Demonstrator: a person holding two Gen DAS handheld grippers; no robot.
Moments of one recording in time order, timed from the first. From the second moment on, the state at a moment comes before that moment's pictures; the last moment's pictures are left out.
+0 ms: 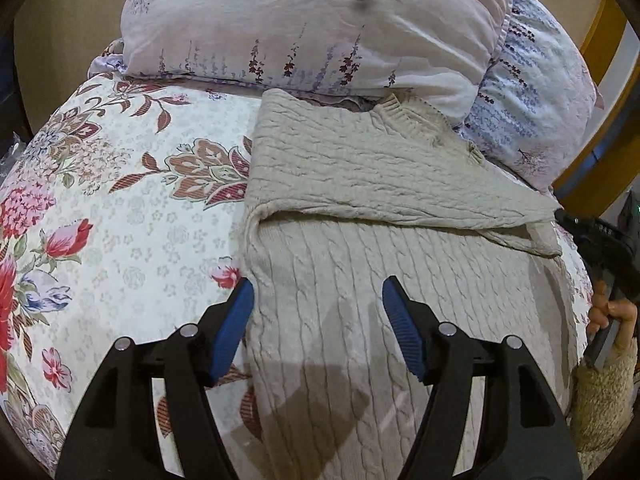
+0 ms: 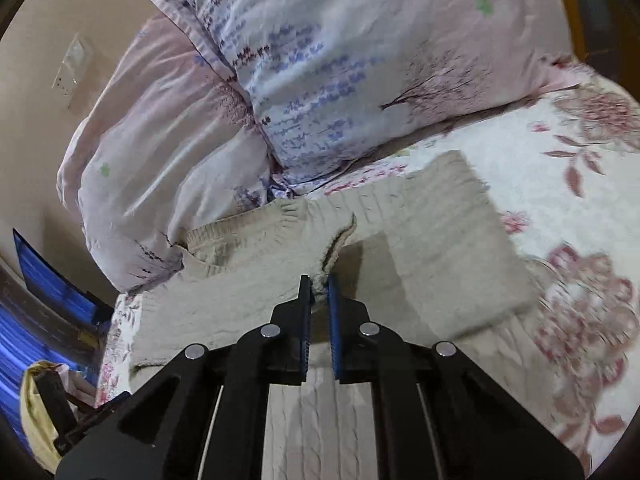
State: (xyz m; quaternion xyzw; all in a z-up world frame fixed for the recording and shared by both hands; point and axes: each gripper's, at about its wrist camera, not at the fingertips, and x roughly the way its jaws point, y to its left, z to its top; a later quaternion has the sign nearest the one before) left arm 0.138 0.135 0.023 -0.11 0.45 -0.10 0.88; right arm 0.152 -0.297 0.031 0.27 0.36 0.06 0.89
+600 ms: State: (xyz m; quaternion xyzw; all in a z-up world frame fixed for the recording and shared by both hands) left arm 0.092 0.164 0.012 -0.21 0.45 -0.14 0.86; right arm 0.098 -0.335 0.027 0.26 0.41 0.03 0.87
